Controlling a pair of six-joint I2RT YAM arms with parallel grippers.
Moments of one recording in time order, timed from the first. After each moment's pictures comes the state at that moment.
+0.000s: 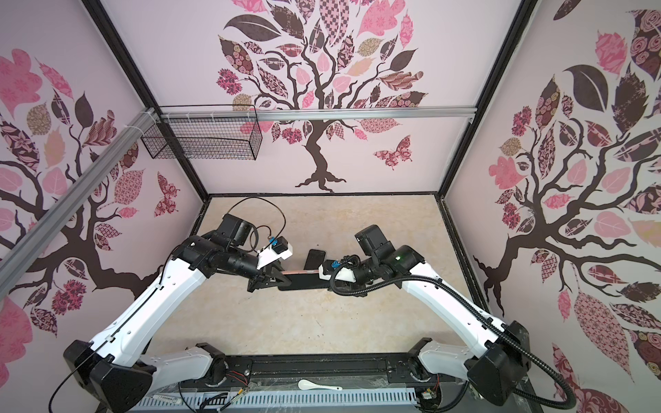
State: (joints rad) left arm -0.46 1.24 1.29 -1.14 0.80 0.66; right arm 0.62 1.20 1.09 -0.82 -0.72 -0.88
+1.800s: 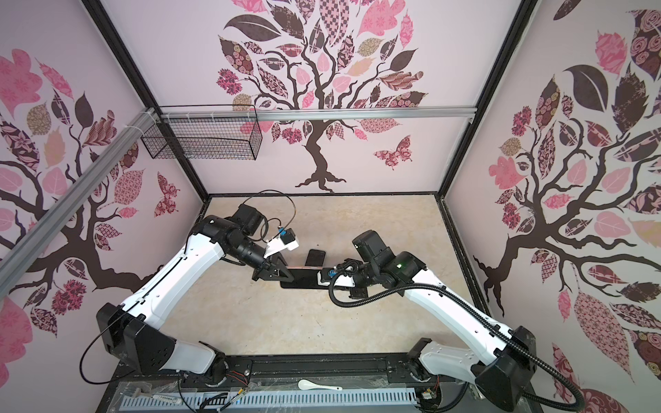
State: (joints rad) left arm -0.42 1.47 1.45 -1.35 0.87 0.75; right arm 0.70 1.15 1.07 -0.80 -0.51 -0.89
